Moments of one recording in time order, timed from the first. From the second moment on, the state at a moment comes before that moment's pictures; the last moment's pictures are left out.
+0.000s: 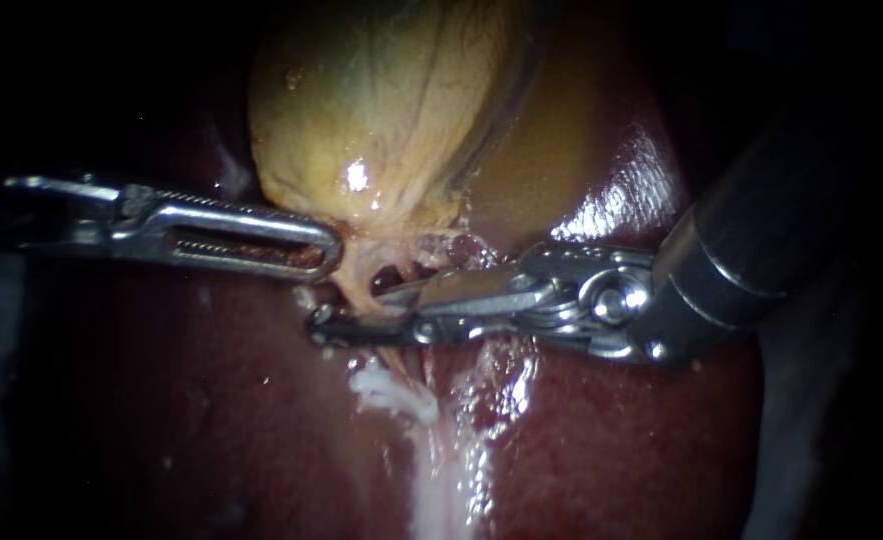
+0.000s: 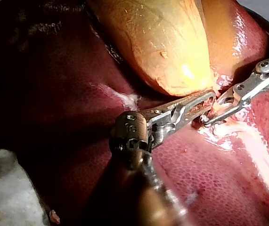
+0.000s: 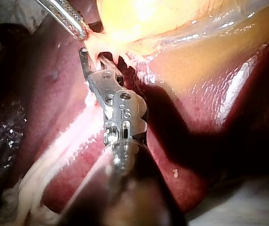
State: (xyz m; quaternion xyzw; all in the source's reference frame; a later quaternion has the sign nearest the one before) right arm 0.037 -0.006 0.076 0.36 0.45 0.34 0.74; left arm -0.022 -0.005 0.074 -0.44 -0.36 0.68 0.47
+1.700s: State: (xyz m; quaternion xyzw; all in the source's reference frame) right arm 0.035 -0.006 0.075 0.30 0.52 0.25 0.76; left arm -0.022 -0.005 0.074 -0.44 -0.35 0.68 0.47
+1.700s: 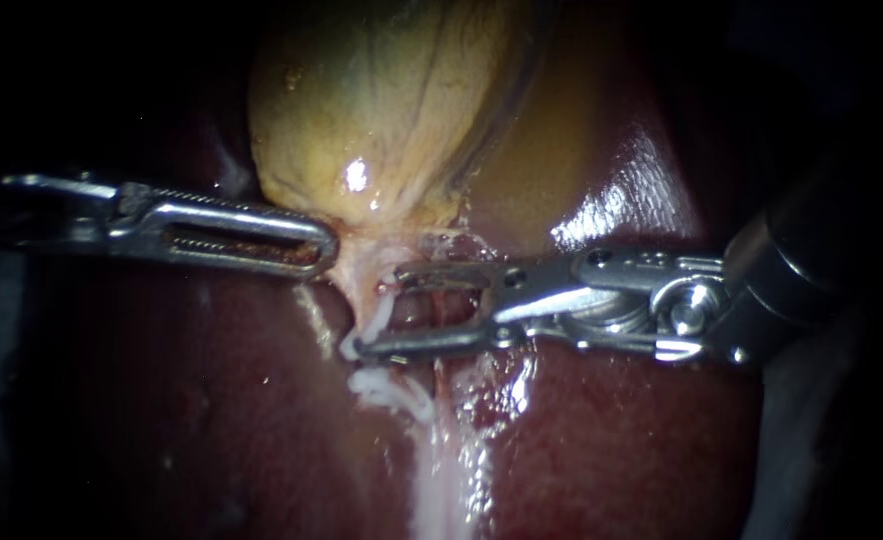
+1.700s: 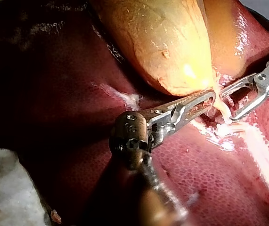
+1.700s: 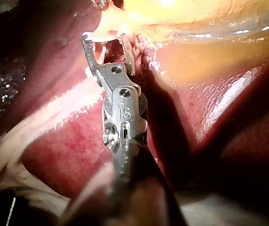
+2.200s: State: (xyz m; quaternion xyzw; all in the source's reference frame) right arm 0.039 -0.009 0.077 0.32 0.52 0.23 0.76; left arm -0.022 -0.005 0.074 -0.44 -0.35 0.68 0.47
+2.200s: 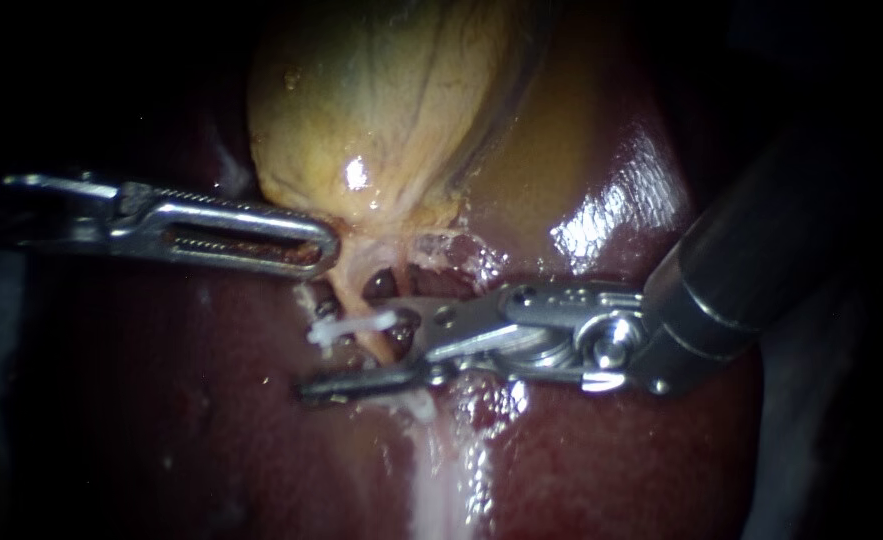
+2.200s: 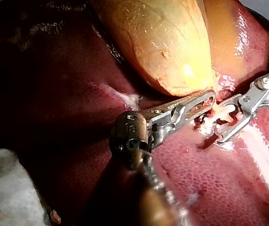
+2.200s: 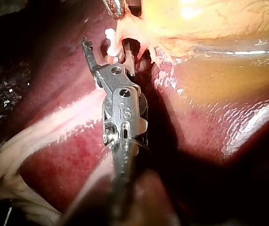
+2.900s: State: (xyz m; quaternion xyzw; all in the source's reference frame) right arm 0.033 -0.007 0.074 0.32 0.52 0.24 0.75; left arm -0.022 -0.005 0.074 -0.44 -0.35 0.68 0.47
